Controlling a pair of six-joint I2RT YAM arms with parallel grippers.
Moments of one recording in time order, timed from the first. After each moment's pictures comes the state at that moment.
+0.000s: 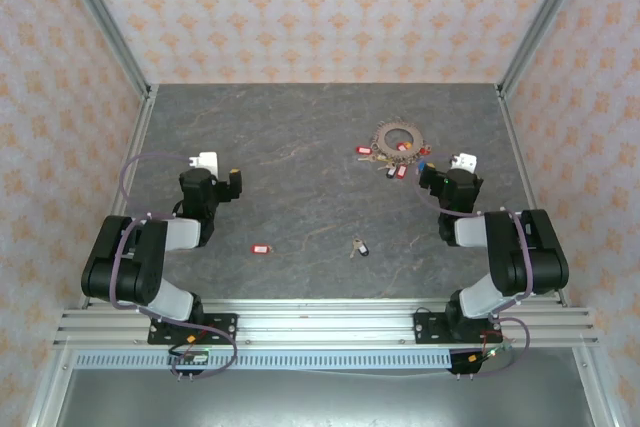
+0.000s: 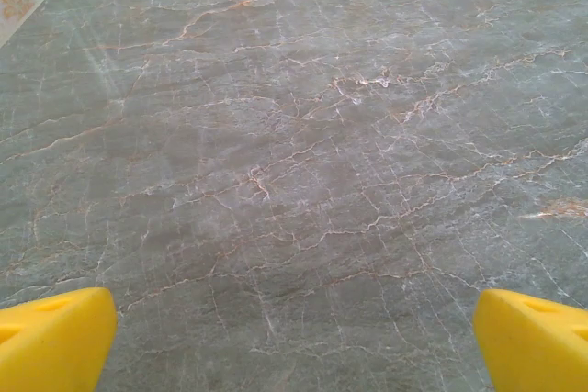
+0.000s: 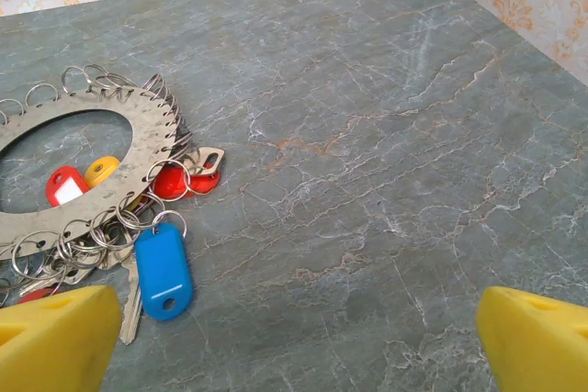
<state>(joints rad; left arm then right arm) -0.03 1.50 0.40 0.62 -0.18 -0.04 0.04 1.54 0.39 0.73 0.24 0.17</state>
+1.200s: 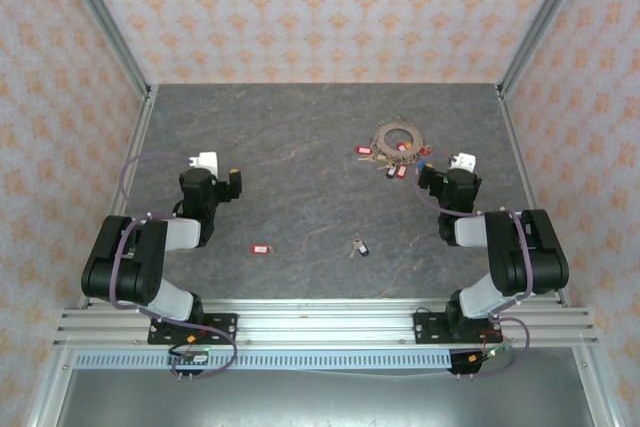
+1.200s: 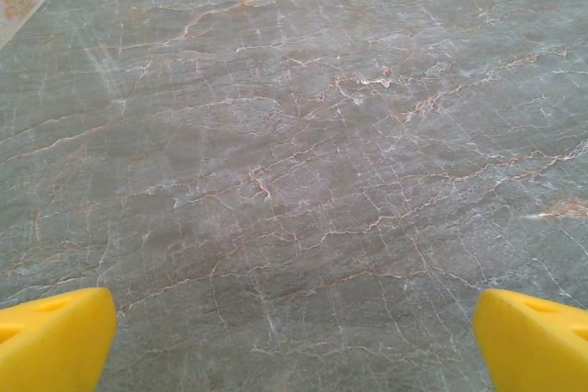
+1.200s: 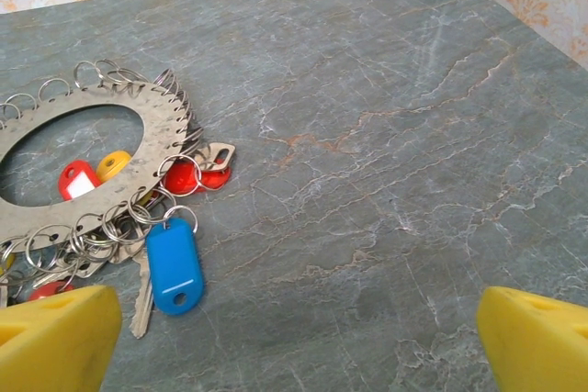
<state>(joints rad) -0.03 1.50 0.40 0.62 -0.18 -0.04 0.04 1.54 0.39 0.72 0.21 0.17</state>
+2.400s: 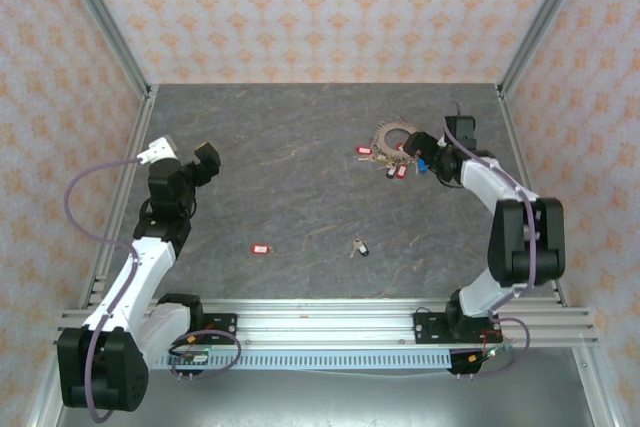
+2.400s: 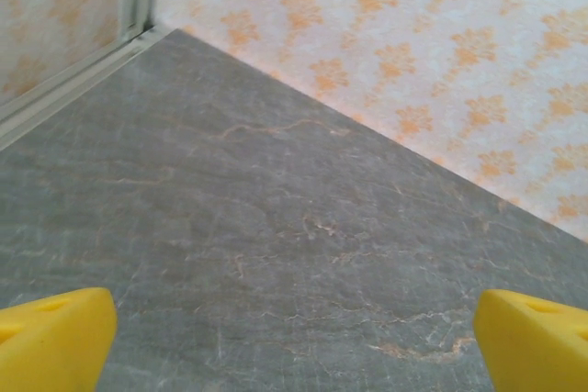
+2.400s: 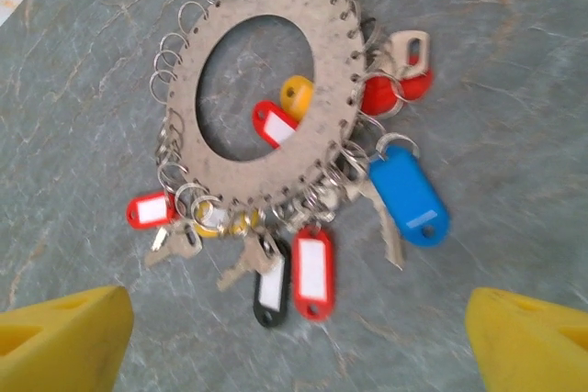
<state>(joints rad) 0.02 0.94 0.57 0.01 -0.21 -0.51 0.03 1.63 1.05 -0.29 -0.21 0.61</state>
